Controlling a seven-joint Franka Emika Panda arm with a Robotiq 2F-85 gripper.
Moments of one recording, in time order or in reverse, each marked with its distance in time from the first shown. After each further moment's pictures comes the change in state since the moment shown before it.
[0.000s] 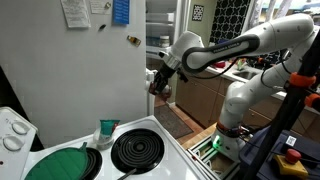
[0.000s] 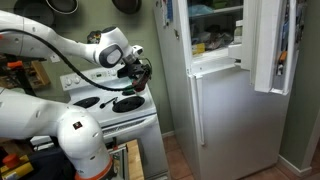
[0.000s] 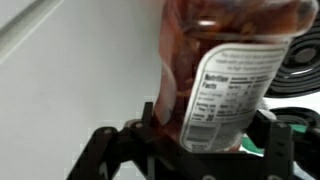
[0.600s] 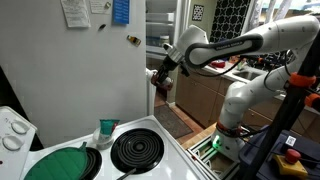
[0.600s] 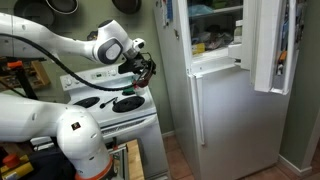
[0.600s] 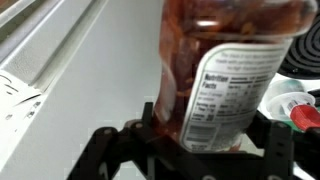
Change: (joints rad) arm -0.034 -0.066 -0.060 -0.005 -0.094 0.005 0.108
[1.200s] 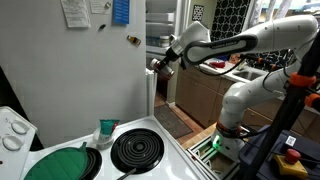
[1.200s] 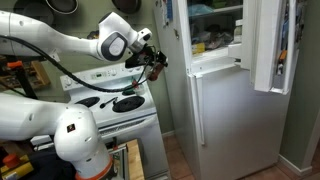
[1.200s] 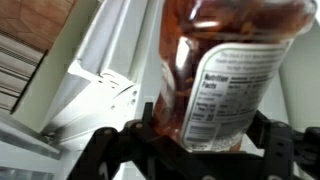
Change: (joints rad) arm -0.123 -0.017 -0.064 0.007 -0.153 0.122 0.245
